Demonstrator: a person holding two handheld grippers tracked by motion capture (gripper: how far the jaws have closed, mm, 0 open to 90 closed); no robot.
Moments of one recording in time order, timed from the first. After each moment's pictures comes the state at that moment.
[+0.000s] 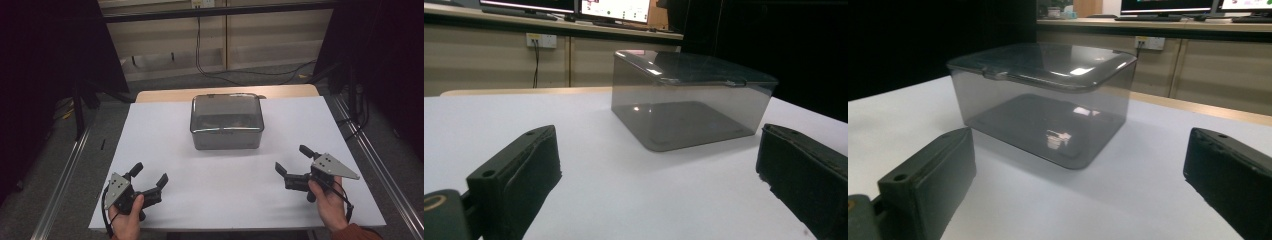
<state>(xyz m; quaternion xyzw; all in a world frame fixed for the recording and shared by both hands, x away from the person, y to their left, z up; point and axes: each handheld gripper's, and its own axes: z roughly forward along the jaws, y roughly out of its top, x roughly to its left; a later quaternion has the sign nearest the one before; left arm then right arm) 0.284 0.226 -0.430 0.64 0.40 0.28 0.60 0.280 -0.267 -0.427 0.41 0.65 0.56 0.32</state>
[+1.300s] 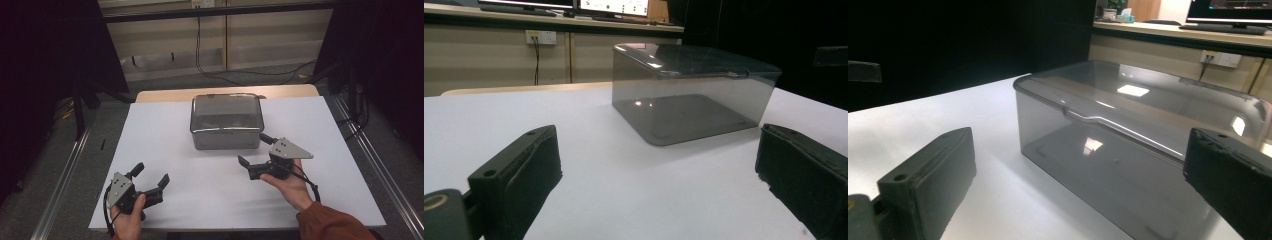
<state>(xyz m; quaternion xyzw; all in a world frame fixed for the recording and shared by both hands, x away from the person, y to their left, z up) 0.285 0.223 -0.431 0.65 0.40 0.27 0.59 0.327 -0.184 -0.410 0.33 0.70 0.58 0.27</state>
